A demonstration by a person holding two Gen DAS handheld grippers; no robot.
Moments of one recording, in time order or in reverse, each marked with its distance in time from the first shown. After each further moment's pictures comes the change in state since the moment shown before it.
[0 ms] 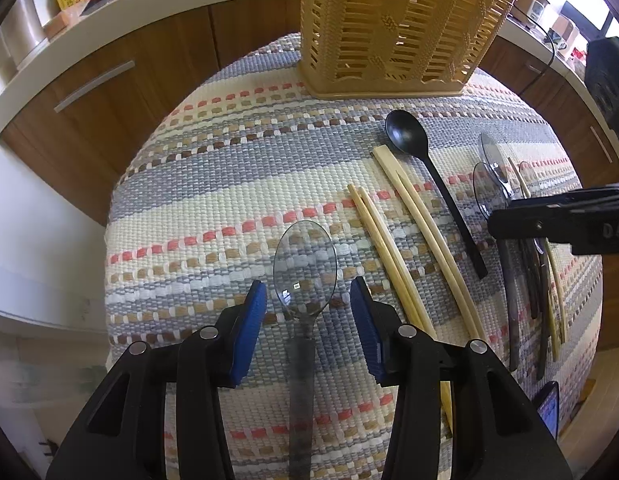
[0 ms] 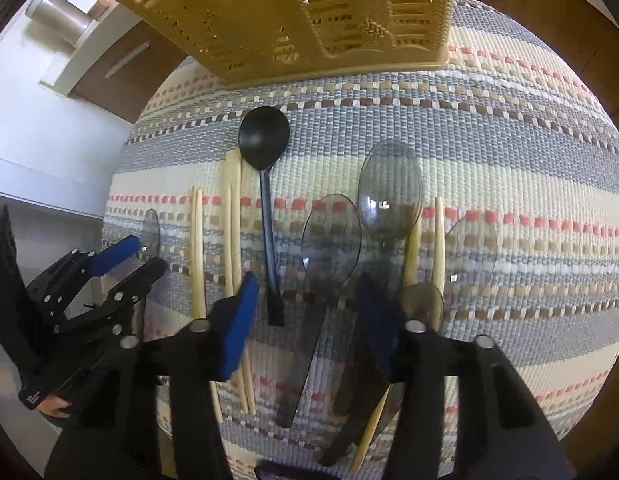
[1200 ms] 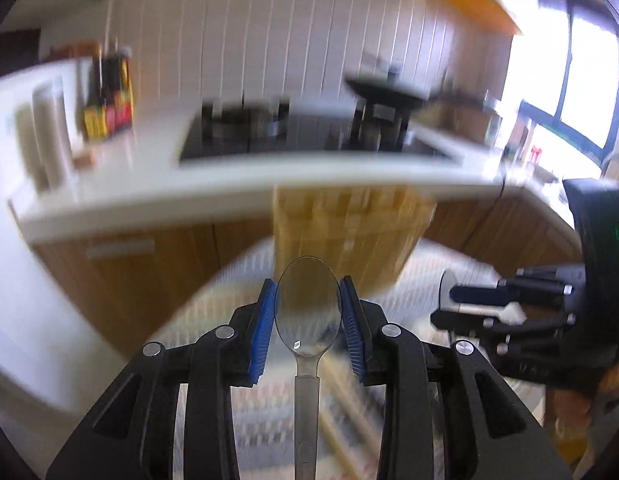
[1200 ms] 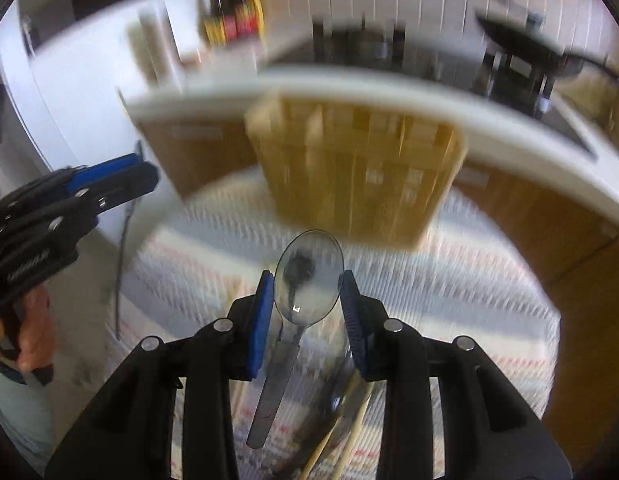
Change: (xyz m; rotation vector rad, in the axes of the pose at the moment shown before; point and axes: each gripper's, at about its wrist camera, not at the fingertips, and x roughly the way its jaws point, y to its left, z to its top) left arm -0.145 -0.036 0.066 -0.015 -0.570 -0.063; right arm -0.112 0.073 -0.013 -0.344 -0.510 -0.094
